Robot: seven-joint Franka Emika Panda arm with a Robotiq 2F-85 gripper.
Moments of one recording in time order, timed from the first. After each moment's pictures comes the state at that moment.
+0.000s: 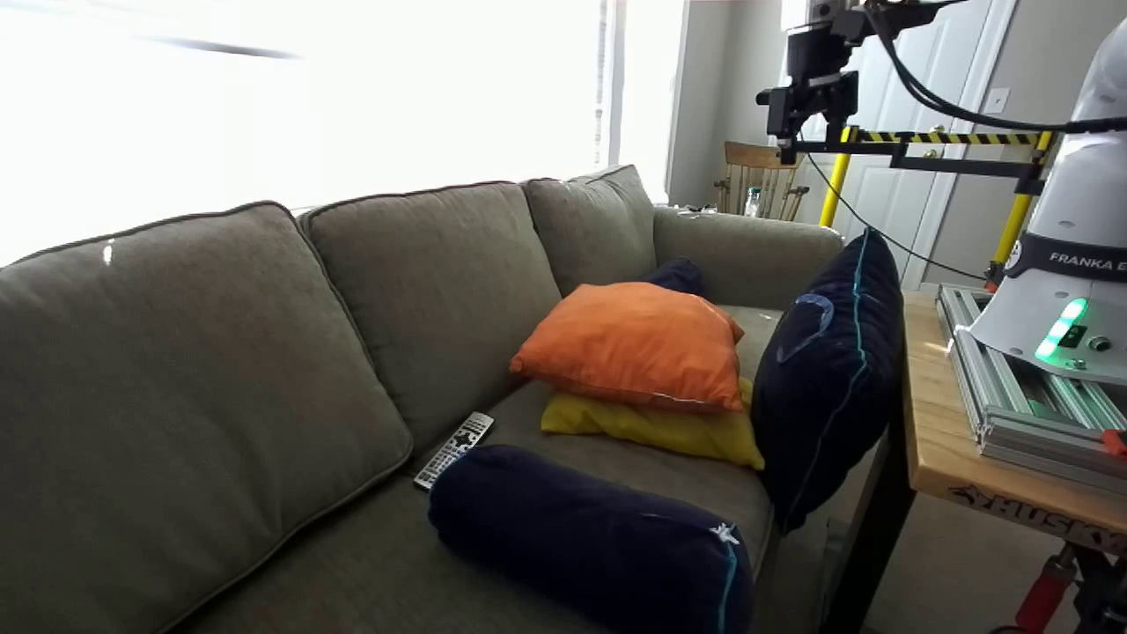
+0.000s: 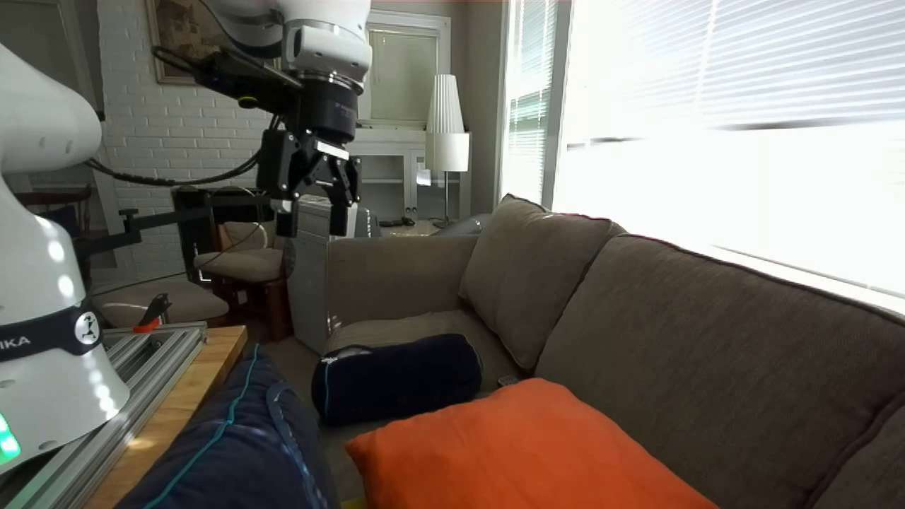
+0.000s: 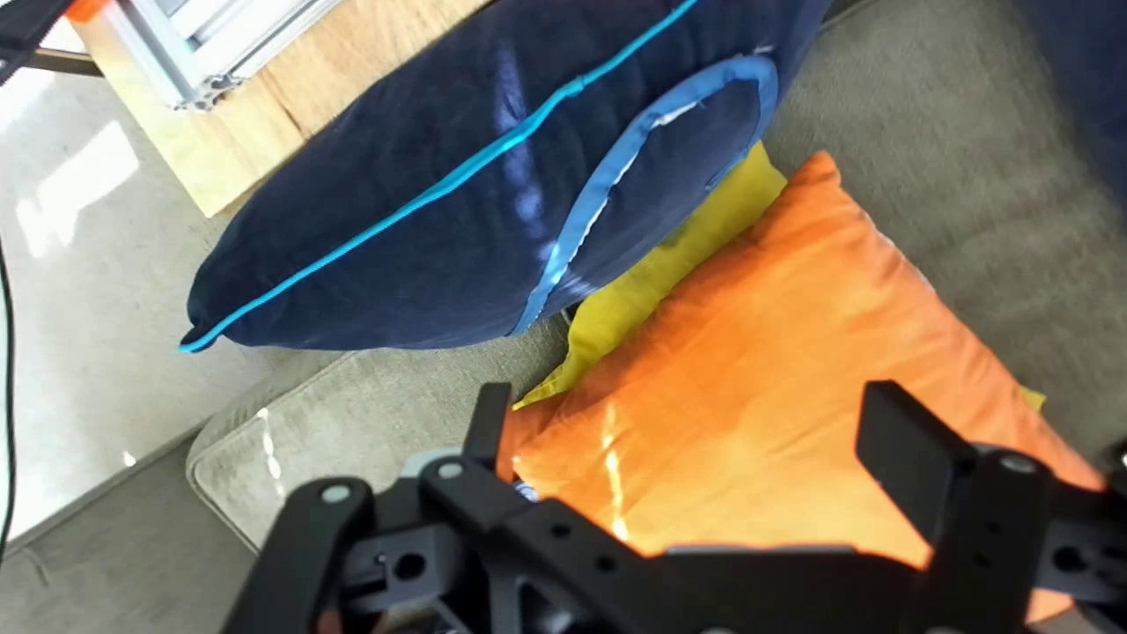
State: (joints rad) arm -0.17 -0.59 0.18 -2.76 -0.07 2.07 0.59
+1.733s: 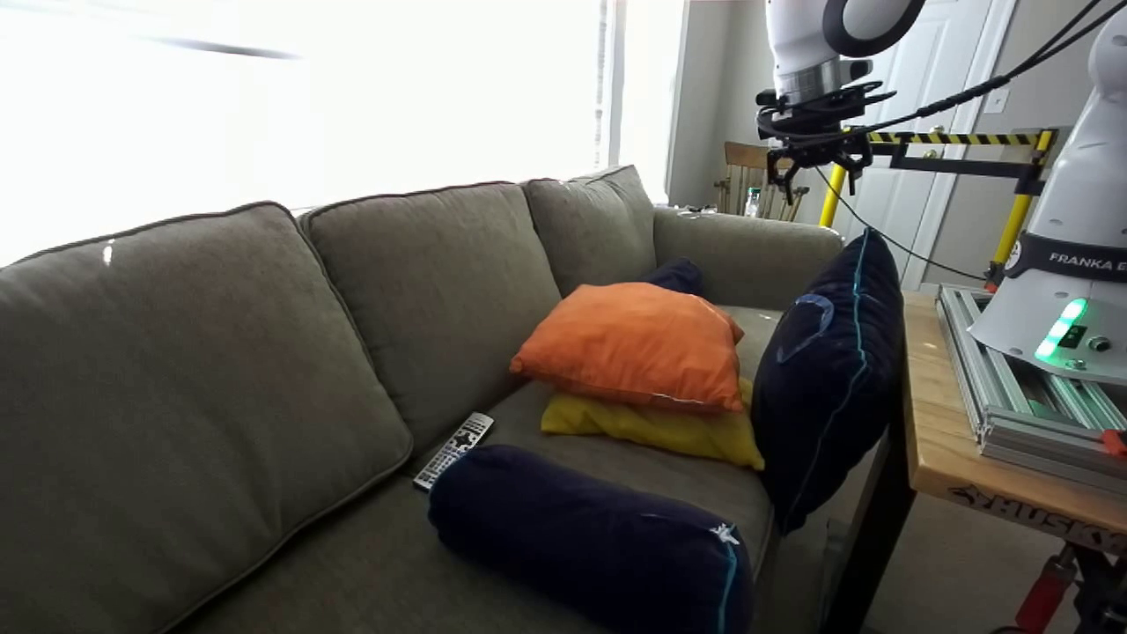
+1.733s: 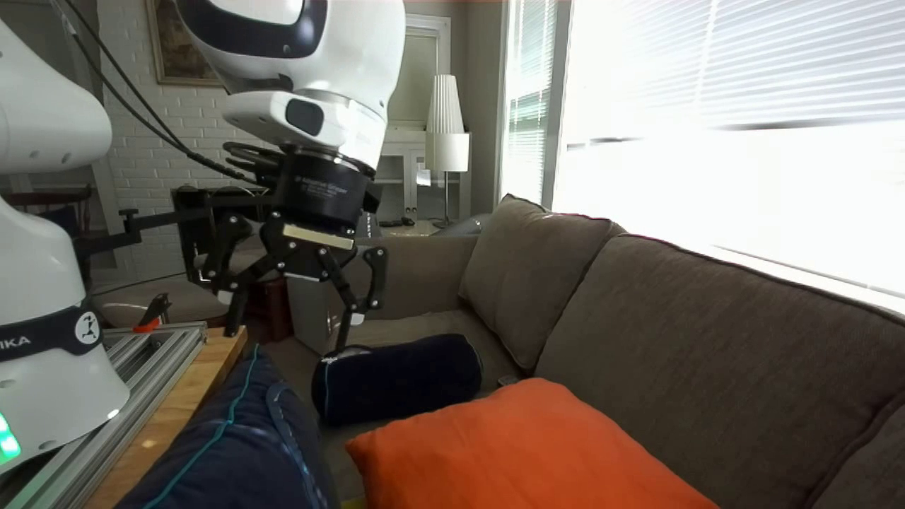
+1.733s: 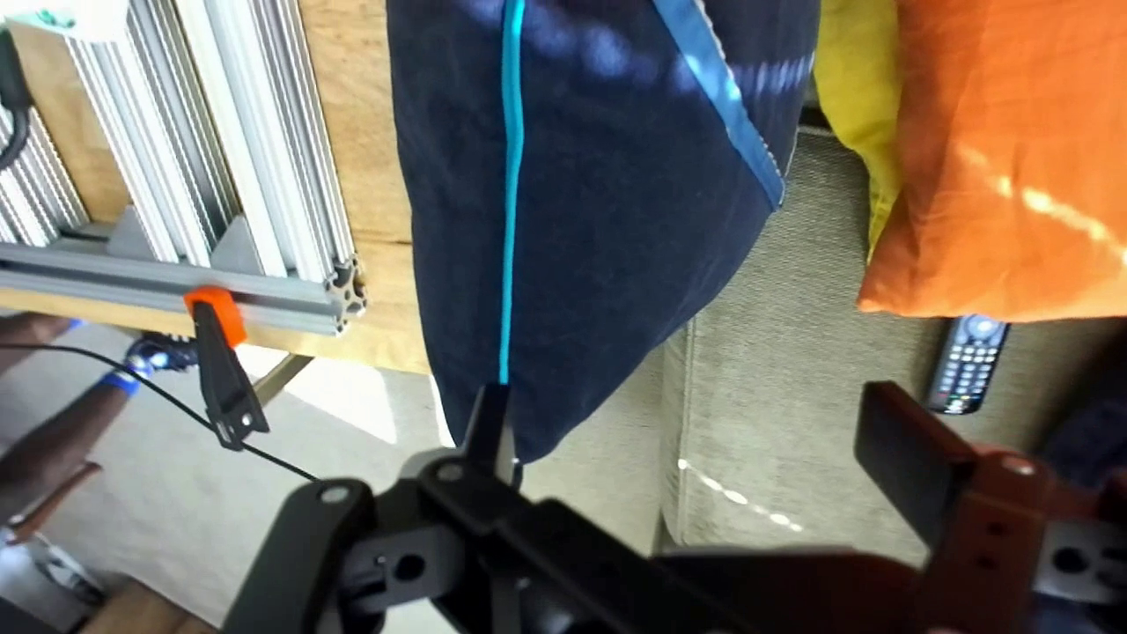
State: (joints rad) arm -0.36 -0.31 0.09 -2.76 -0.40 2.23 1.58
